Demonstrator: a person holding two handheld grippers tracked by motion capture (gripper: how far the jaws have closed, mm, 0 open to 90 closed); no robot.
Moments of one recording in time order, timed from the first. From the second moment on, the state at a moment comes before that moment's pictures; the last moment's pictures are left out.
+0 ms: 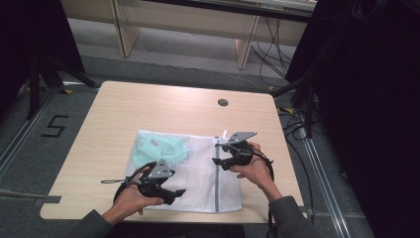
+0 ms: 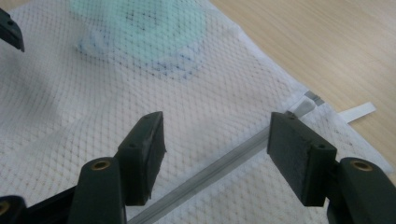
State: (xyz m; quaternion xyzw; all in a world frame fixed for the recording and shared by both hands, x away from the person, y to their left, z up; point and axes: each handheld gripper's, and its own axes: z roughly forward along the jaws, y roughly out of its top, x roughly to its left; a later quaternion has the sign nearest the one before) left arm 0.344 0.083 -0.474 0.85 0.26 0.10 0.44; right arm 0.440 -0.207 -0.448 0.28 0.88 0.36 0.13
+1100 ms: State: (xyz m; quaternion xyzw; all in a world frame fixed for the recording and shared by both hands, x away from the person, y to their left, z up) left arm 0.333 0.116 -0.468 0.83 0.30 0.11 0.44; right arm 0.377 -0.235 -0.461 0.31 0.87 0.36 0.10
